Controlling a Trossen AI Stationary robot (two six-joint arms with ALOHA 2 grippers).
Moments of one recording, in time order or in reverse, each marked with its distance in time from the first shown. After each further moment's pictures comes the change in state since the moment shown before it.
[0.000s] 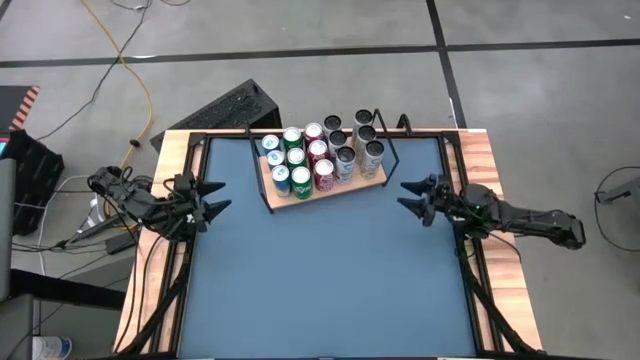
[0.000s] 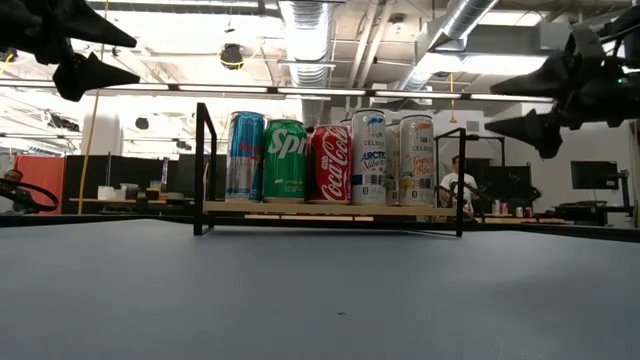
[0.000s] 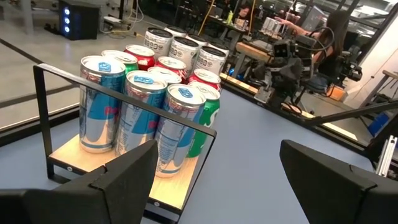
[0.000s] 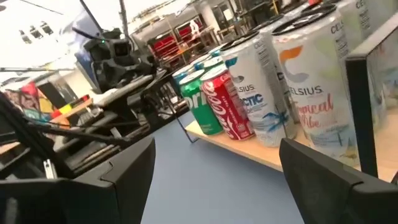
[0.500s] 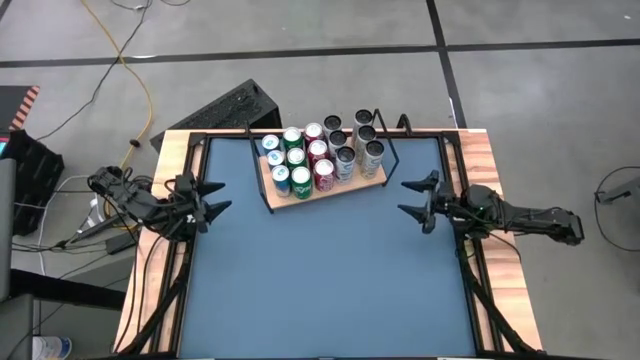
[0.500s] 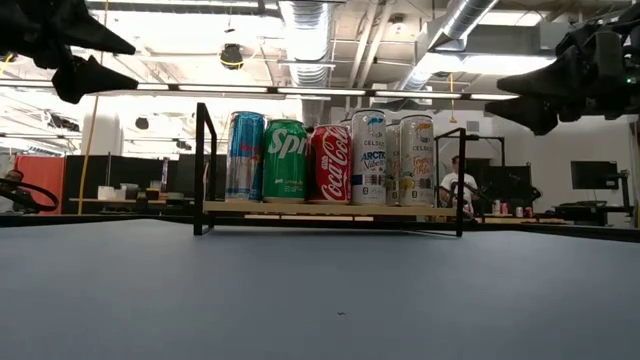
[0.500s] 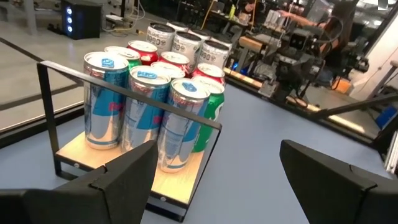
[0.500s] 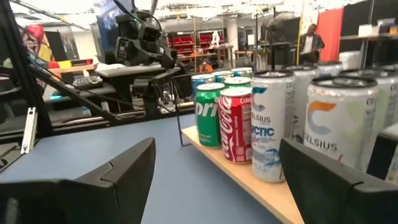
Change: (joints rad) left arm 0.000 0.000 0.000 -0.031 0.000 0.000; right arm 0.054 -0.014 -0.001 0.049 -0.015 -0.380
